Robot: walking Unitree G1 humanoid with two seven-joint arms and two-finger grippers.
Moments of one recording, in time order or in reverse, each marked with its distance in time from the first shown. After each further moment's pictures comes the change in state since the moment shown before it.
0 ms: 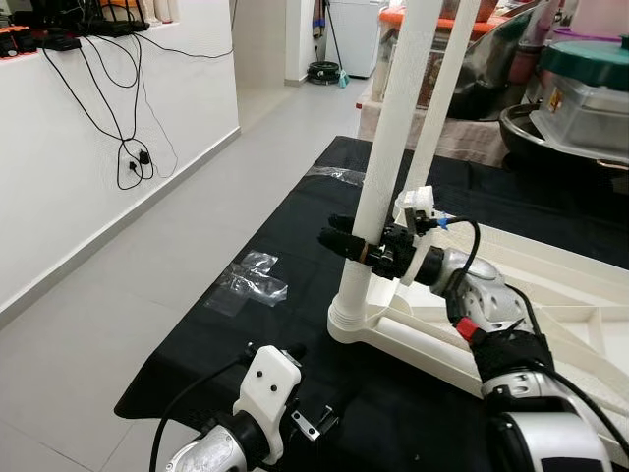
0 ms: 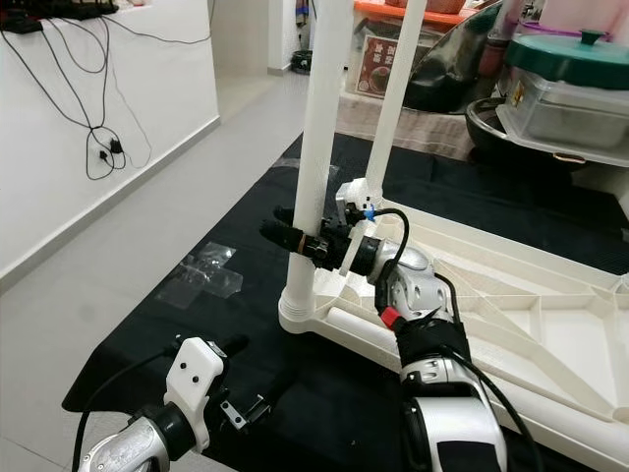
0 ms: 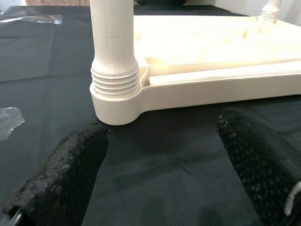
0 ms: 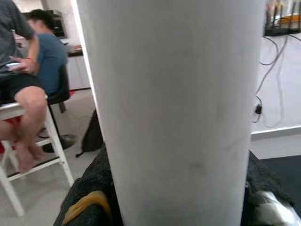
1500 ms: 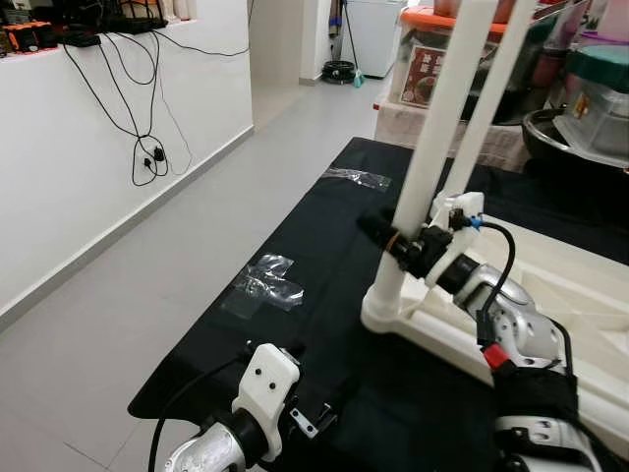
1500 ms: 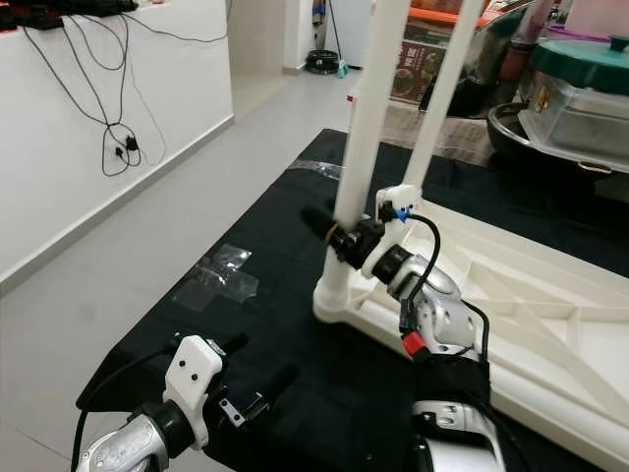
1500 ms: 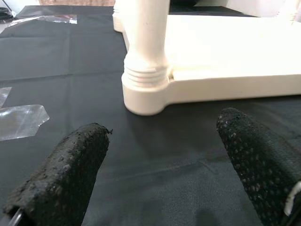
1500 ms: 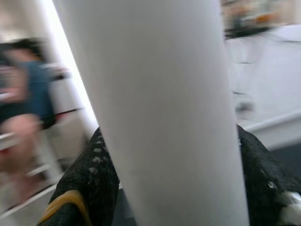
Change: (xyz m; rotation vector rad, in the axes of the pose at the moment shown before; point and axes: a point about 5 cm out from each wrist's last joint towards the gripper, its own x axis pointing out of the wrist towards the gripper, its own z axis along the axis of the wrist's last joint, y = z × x) left arm 0.001 0.002 0.000 0.005 -0.002 0.000; right arm -0.036 0.011 0.005 0.116 -0.067 0.007
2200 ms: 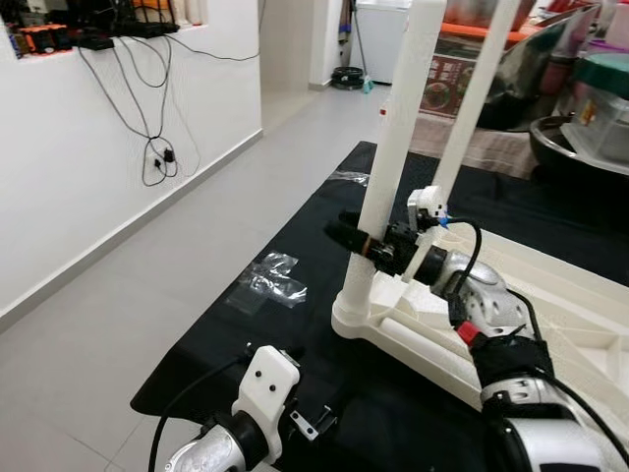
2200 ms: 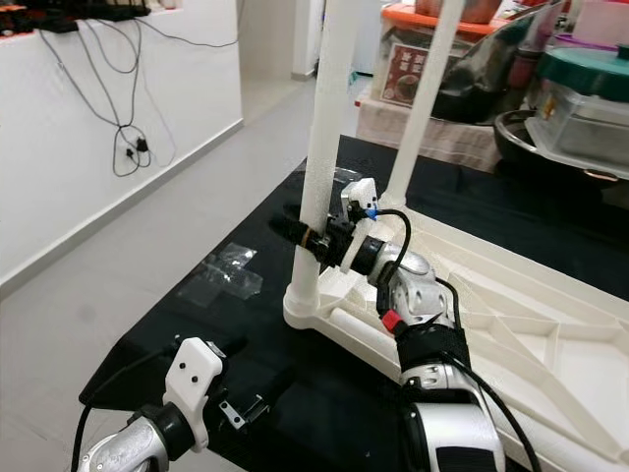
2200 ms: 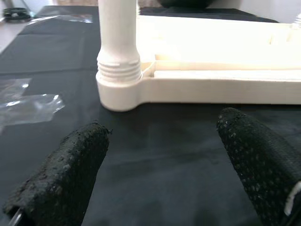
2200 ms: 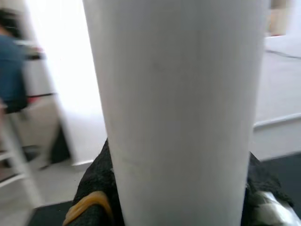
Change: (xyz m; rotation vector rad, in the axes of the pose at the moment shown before) left arm -0.001 -0.001 -0.002 -0.006 0.007 0.000; right arm 0.026 -0.021 -0.003 -0.150 0.017 -0.252
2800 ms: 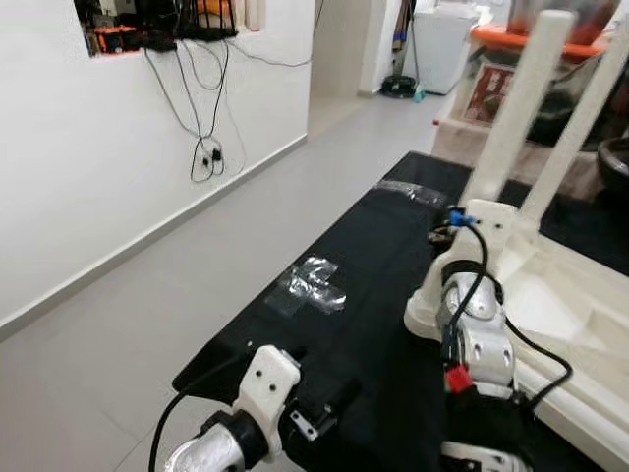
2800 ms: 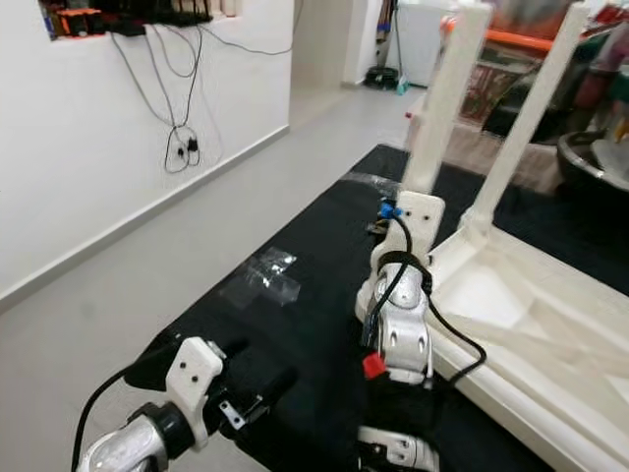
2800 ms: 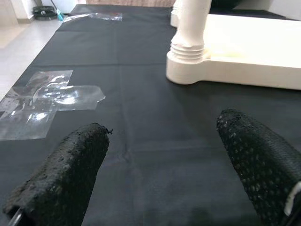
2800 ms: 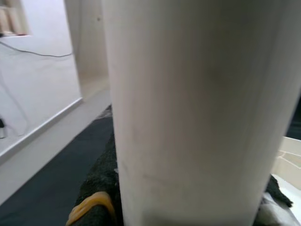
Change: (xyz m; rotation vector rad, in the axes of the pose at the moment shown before) left arm -0.001 0.002 0.000 0.003 0.002 -0.006; right arm -0.048 0.007 0.006 -0.153 -0.010 -1.171
